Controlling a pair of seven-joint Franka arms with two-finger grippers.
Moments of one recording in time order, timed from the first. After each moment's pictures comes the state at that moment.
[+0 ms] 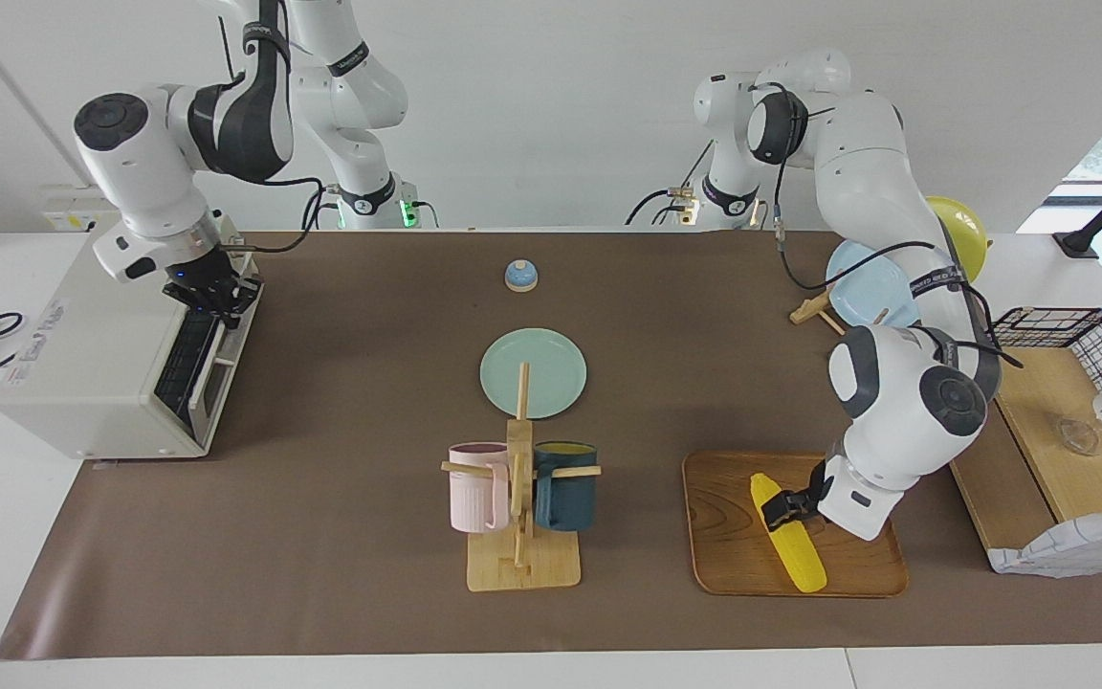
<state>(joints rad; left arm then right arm) -0.12 0.89 -0.06 -1.01 -0.06 1.95 -0.21 -0.04 -0.11 -0.06 -2.14 -0.09 2.01 -0.02</state>
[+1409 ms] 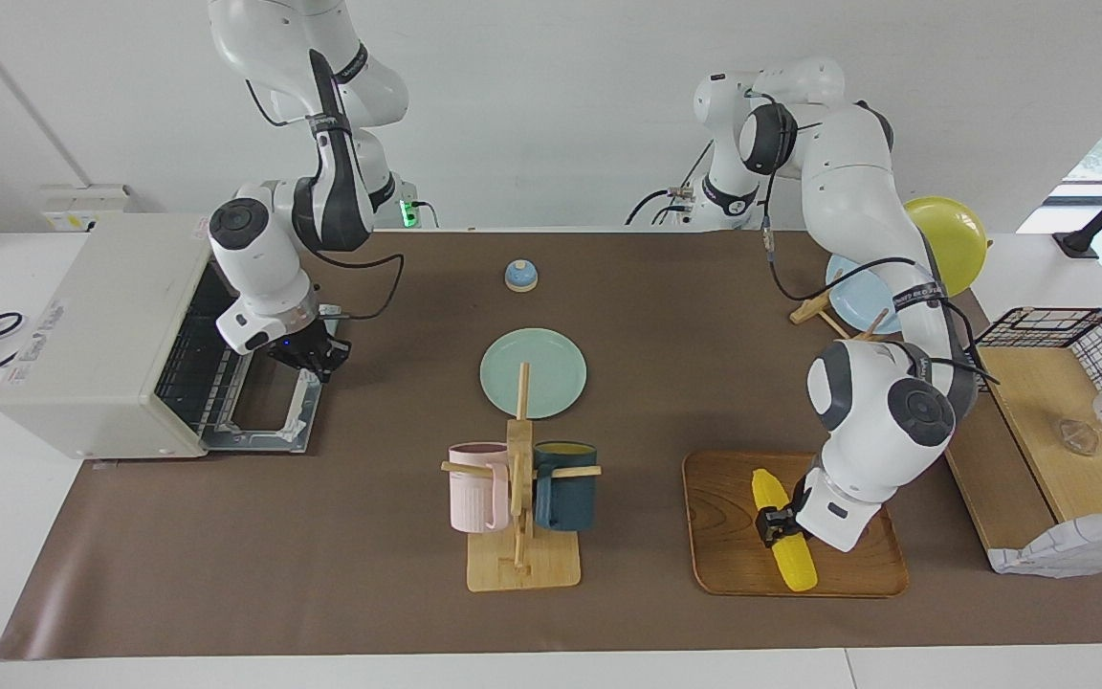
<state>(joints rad) -0.15 0.88 -0.05 -0.98 -0.09 1.94 -0.21 0.08 0.06 -0.05 -2.28 0.00 2.35 0.10</state>
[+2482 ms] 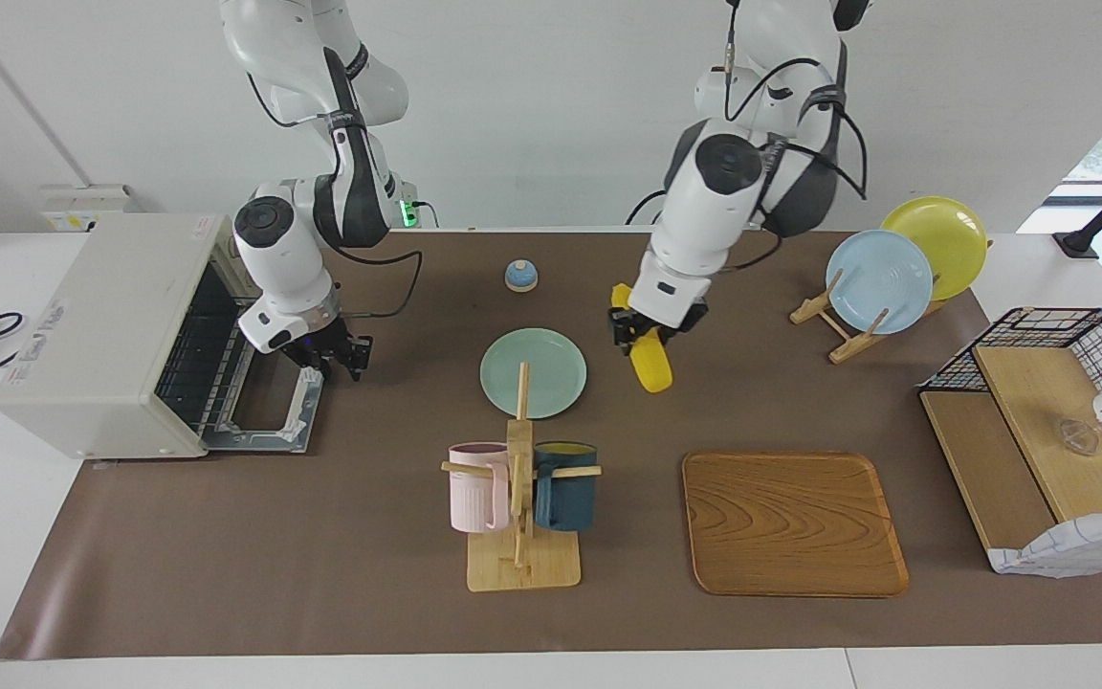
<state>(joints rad) -0.71 0.20 -0.07 -1.92 -0.11 2.27 -0.86 0.14 0.06 -0.05 -2.28 0.00 2.35 0.14</state>
